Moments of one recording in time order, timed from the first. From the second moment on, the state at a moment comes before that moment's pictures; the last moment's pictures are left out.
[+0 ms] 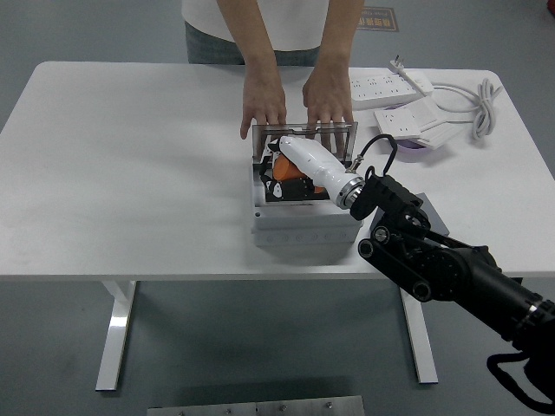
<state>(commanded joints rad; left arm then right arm) -0.20 0.35 -0.84 -0.44 1.12 0.14 0.53 0.69 -0.11 0.69 0.95 -1.74 -0.18 0.13</state>
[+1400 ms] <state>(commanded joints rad) -0.18 0.36 -0.84 -0.44 1.09 0.17 0.53 0.68 -0.25 0.68 1.06 -1.53 -0.20 0.08</state>
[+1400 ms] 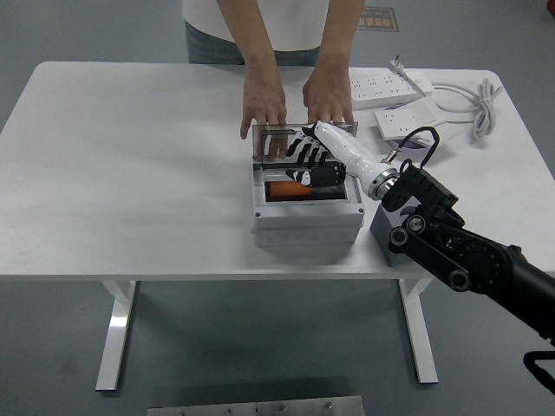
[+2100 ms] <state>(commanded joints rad) -0.16 0.36 -0.84 -0.44 1.08 0.17 0.53 0.71 -0.32 0.82 1.21 -1.59 -0.19 -0.03</state>
